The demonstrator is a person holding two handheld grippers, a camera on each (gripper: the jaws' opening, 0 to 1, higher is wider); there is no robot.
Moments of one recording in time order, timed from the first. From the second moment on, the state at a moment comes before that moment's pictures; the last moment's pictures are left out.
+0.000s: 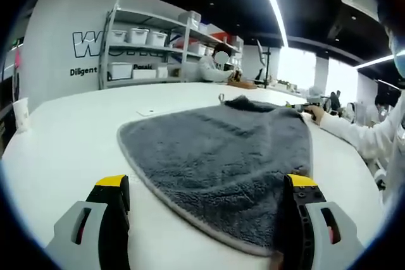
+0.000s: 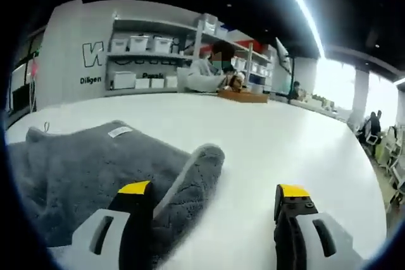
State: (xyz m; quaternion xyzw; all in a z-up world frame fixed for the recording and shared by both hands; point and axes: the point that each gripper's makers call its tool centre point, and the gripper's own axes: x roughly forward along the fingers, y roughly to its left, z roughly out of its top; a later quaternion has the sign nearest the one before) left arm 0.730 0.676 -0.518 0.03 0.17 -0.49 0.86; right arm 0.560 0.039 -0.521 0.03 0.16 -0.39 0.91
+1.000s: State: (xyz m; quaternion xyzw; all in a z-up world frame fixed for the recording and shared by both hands) left arm 0.734 0.680 -0.517 0.02 0.17 -0.48 0.86; right arm 0.469 0.021 -0.529 0.07 0.15 -0.41 0.90
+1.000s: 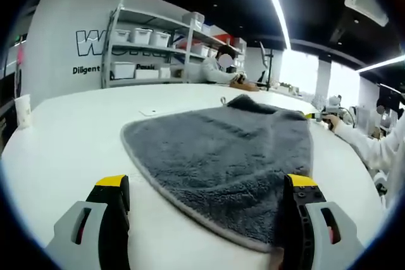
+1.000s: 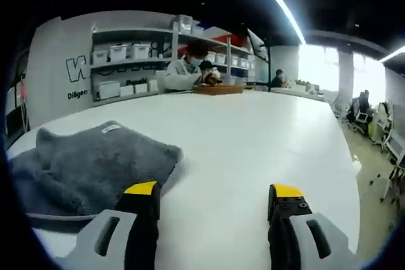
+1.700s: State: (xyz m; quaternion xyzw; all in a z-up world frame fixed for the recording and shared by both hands) left arm 0.733 0.680 -0.516 0.01 0.17 -0.48 0.86; right arm 0.541 0.156 -0.453 0.06 -0.05 -0.07 0.99
